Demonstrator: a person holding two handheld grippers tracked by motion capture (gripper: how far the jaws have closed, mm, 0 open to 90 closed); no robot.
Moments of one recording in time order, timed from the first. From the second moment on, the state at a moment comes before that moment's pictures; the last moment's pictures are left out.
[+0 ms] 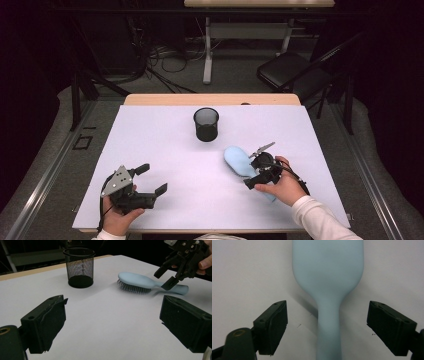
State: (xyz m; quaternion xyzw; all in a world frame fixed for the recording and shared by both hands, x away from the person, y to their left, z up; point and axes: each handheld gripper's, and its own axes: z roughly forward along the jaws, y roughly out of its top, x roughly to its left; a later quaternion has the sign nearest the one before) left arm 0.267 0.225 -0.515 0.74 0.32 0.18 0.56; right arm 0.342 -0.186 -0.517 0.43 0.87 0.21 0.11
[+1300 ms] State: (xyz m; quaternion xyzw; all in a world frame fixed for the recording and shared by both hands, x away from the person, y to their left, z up) left arm 0.267 0.225 -0.515 0.75 0.32 0.18 0.56; right arm 0.350 -0.195 -0.518 0.44 0.88 0.19 0.06
